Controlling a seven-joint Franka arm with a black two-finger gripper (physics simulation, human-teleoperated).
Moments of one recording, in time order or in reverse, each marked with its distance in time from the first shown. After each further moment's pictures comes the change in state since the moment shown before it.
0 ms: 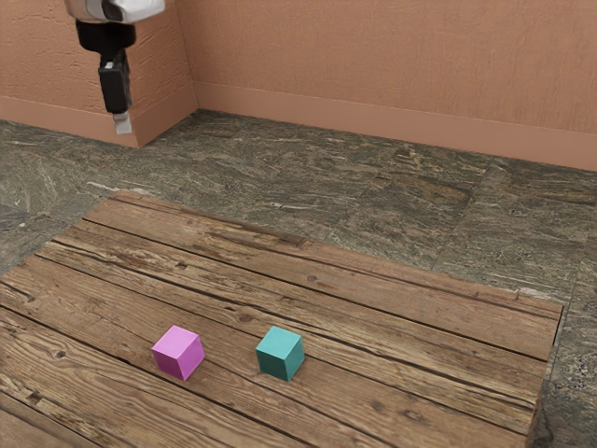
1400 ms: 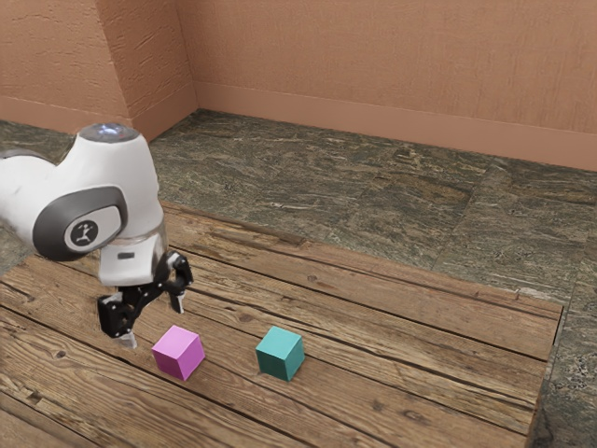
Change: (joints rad) arm 0.120 -0.480 -0.284 -1.164 -0.087 0.648 0.634
